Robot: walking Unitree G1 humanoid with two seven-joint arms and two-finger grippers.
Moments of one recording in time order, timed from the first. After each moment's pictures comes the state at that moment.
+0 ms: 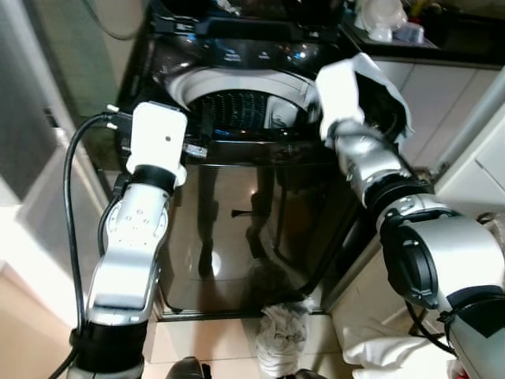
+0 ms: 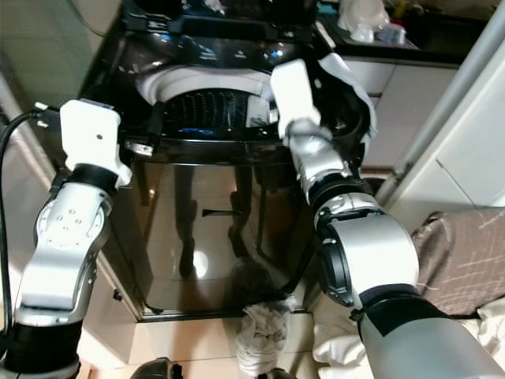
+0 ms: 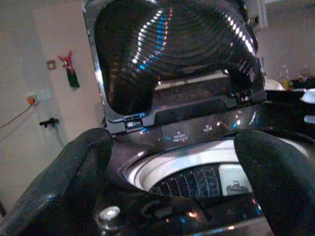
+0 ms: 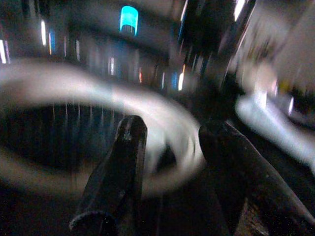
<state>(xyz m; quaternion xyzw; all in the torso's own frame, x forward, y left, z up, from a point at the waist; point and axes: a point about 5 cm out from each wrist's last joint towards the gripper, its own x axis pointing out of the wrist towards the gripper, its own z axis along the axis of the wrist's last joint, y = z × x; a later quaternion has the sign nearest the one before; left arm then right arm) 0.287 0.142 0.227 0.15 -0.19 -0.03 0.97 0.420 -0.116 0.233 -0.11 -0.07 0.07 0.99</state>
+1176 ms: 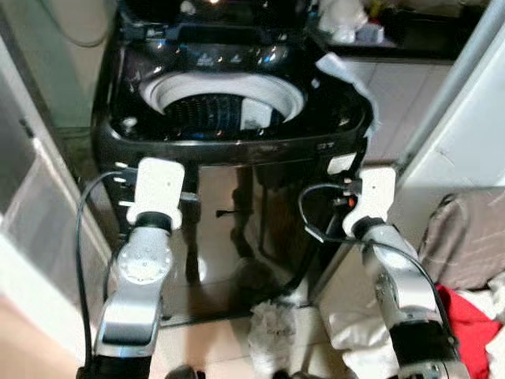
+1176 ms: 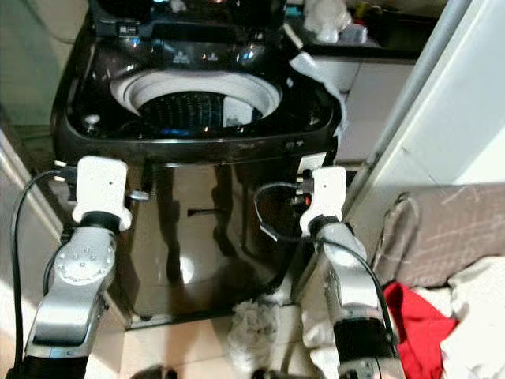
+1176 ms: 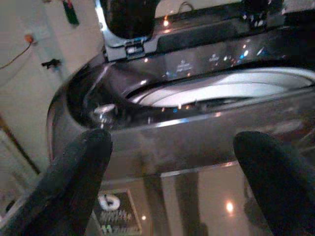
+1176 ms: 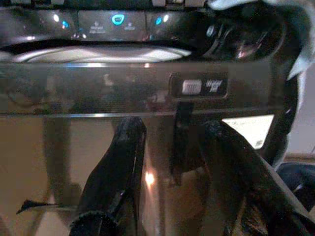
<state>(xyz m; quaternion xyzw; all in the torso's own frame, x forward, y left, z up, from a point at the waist) 0.278 0.155 0.161 0.15 -0.06 0.04 0.99 0.315 -0.150 0.114 0.02 0.01 0.11 0.99</state>
